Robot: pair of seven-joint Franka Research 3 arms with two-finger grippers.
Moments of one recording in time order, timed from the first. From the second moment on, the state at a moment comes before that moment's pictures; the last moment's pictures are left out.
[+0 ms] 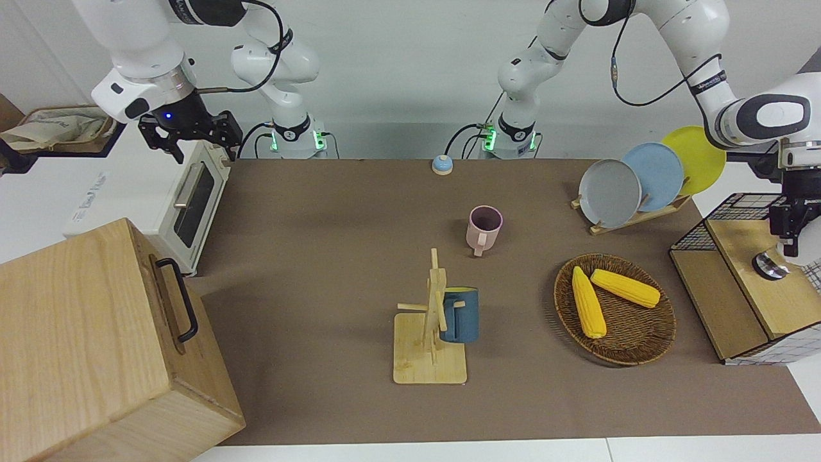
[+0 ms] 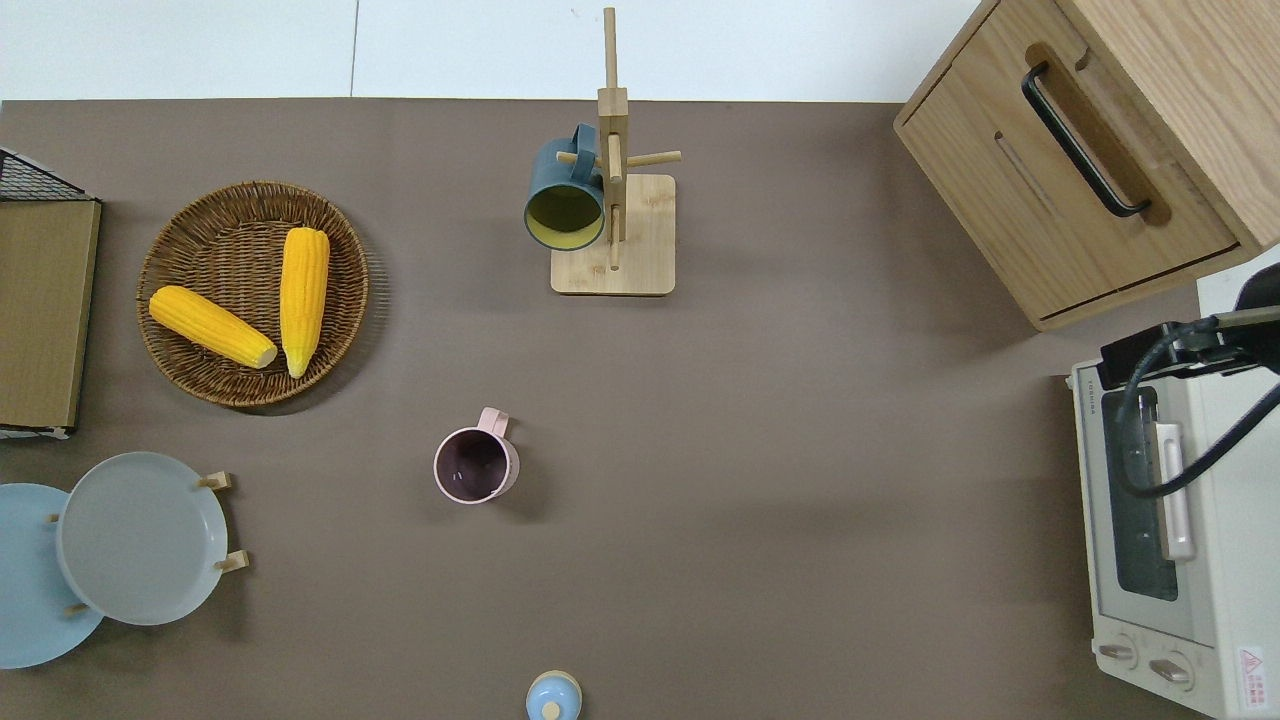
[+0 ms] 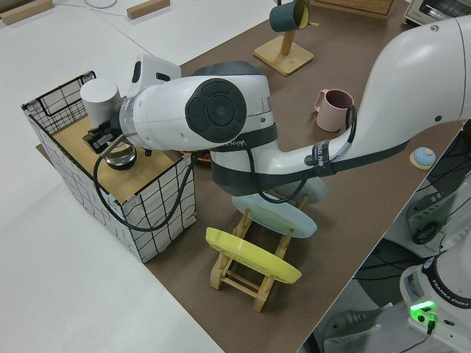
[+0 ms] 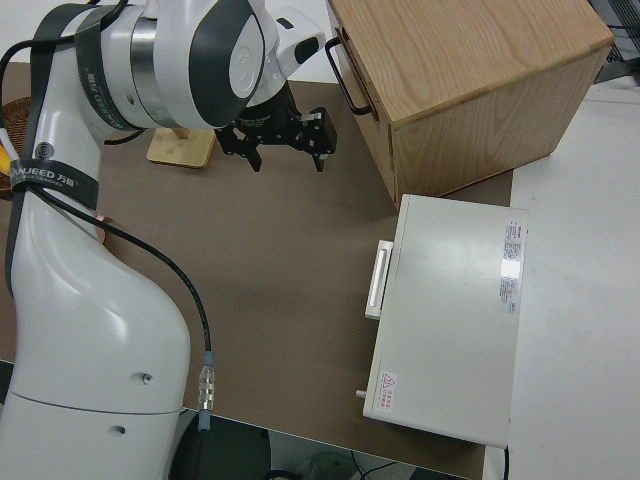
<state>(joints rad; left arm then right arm) 0.59 0.31 -0.07 -1.71 -0.91 2.64 1.16 -0.04 0.07 0.04 -1.42 -0.04 1.39 -0.07</state>
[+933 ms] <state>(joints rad) 0.63 0.31 -0.06 -1.58 -0.69 2.46 0.90 -0.04 0.07 0.04 -1.42 -0.04 1.39 -0.07</state>
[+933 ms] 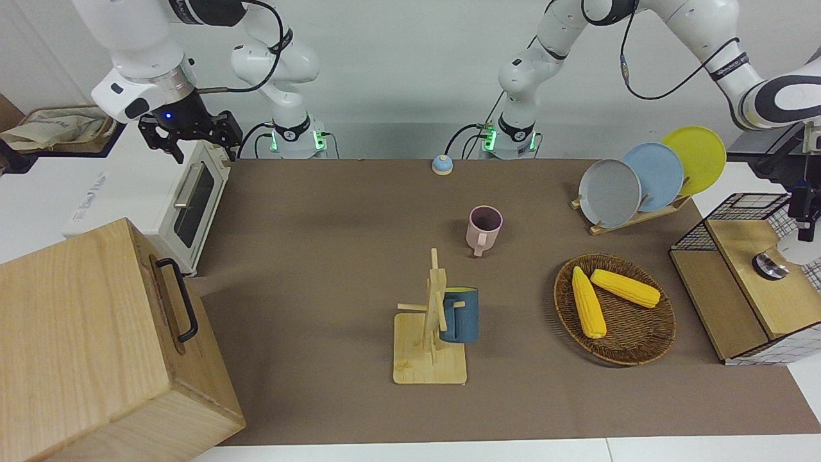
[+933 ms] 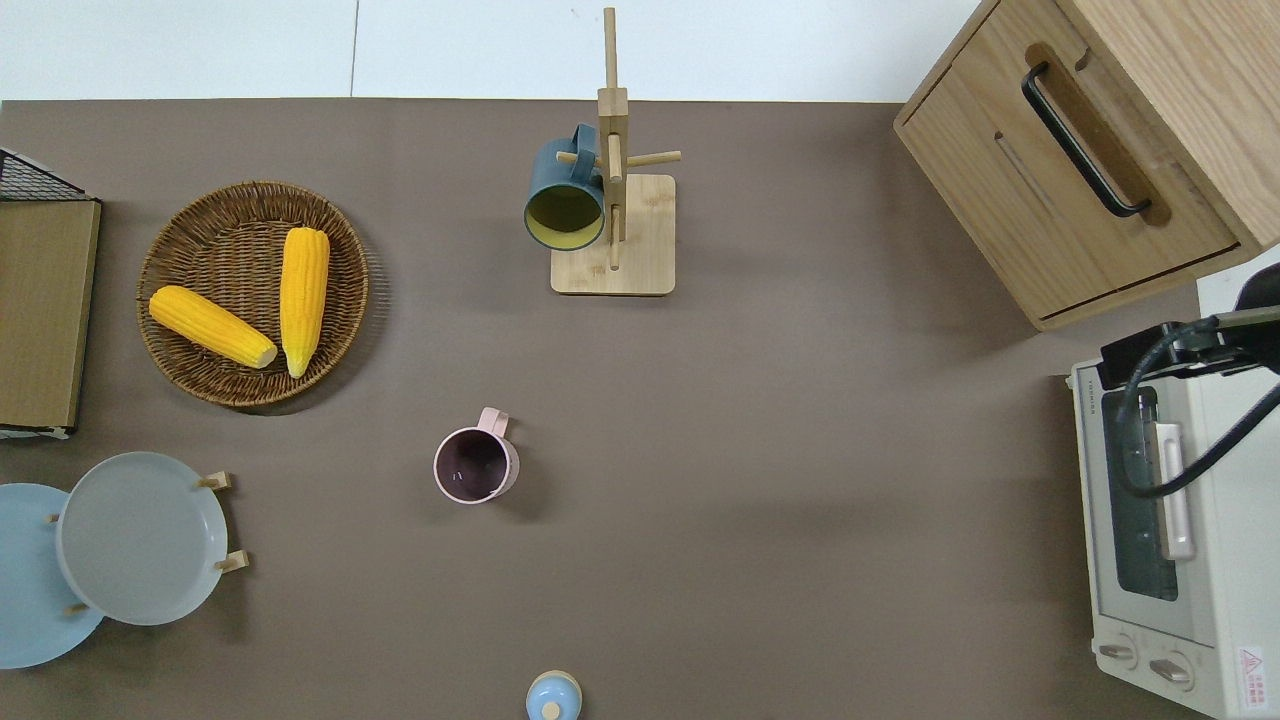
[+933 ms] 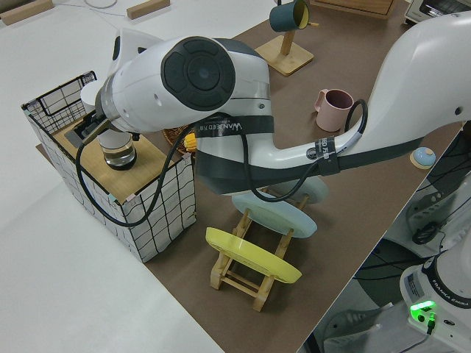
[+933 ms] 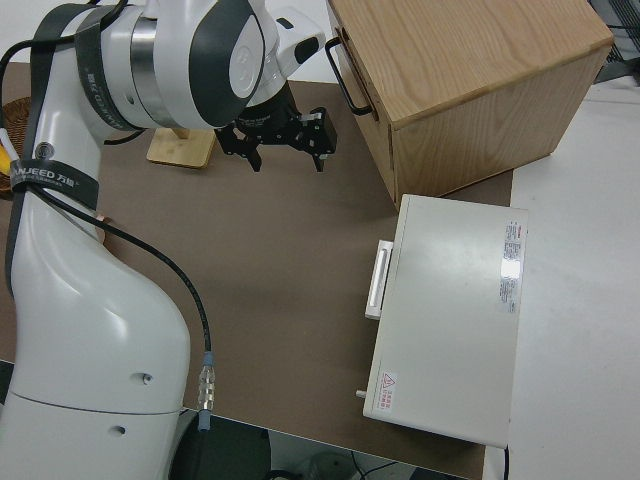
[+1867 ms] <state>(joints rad) 0.67 0.29 -0.06 -1.41 -0.37 2.08 0.63 -0.04 0.07 0.04 -1.42 -0.04 1.39 -0.07</state>
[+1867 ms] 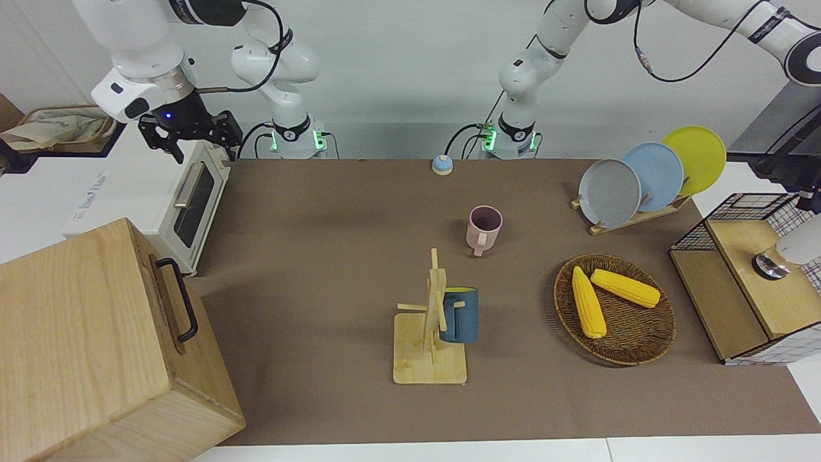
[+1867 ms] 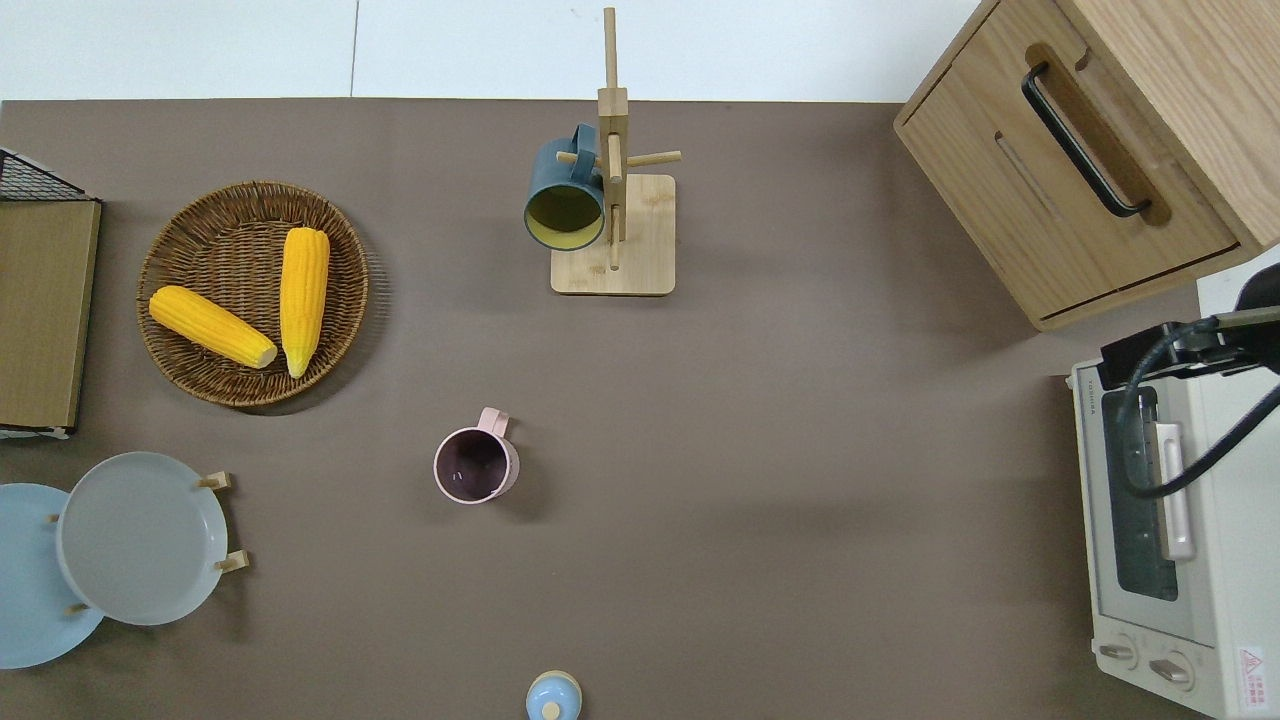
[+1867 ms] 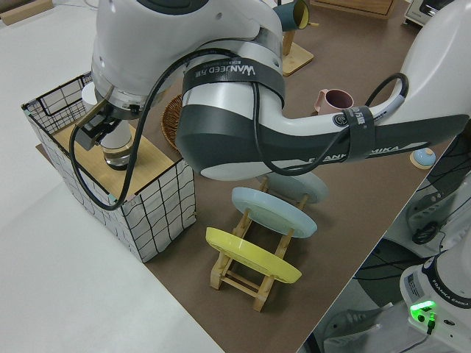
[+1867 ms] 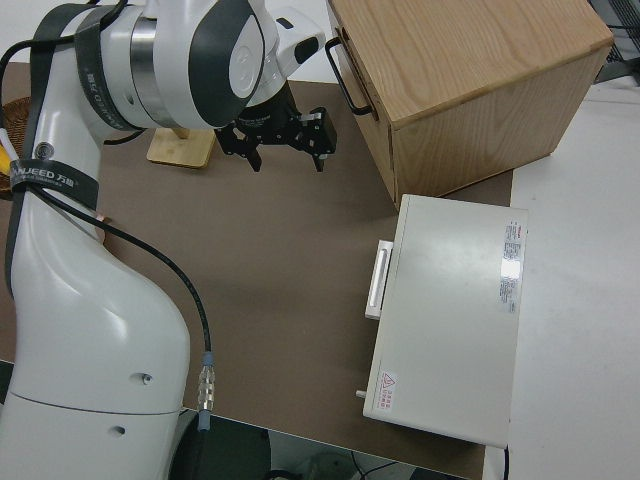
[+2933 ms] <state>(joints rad) 0.58 0.17 -0.15 -1.39 -0.11 1.72 0.35 -0.04 0.07 0.04 -1.42 -0.04 1.39 -0.07</state>
